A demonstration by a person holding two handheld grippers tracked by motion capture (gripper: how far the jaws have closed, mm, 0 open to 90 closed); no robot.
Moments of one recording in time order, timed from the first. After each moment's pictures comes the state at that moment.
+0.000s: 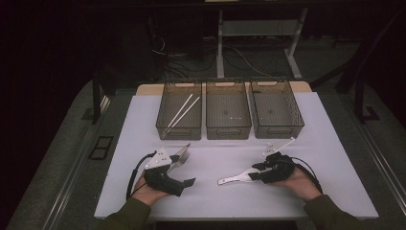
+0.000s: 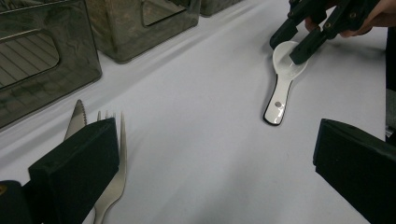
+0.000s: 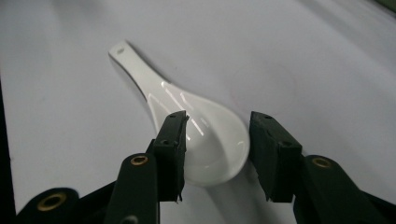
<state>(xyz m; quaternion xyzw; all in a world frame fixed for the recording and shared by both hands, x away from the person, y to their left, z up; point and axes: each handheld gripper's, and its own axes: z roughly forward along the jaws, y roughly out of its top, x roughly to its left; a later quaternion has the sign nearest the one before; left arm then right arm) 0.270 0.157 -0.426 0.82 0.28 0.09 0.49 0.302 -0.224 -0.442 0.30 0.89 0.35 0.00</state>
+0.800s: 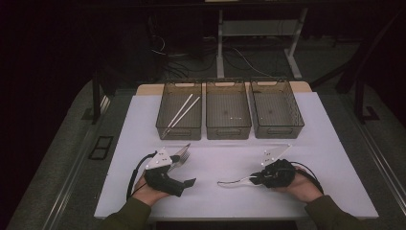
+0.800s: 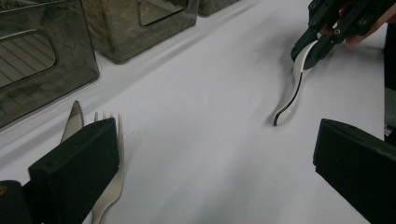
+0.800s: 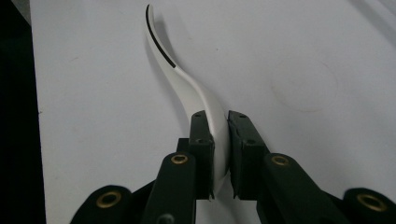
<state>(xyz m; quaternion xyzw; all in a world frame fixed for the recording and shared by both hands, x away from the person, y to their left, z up) 0.270 0.157 -0.427 0.82 0.28 0.09 0.49 0.287 -0.220 -0.437 0.22 0.91 0.34 0.01</state>
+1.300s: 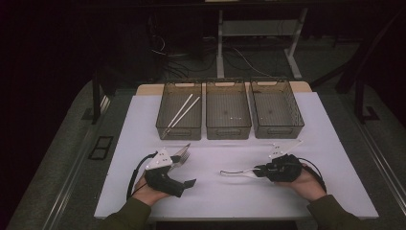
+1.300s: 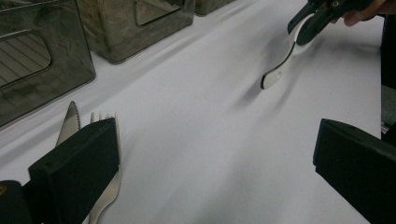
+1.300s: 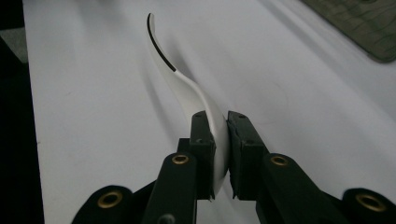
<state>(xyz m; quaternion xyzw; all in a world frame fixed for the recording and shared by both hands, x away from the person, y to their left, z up) 0.269 0.156 -0.427 0.82 0.27 0.09 0.49 0.291 -0.235 -0.422 0.26 0.89 0.38 0.03</state>
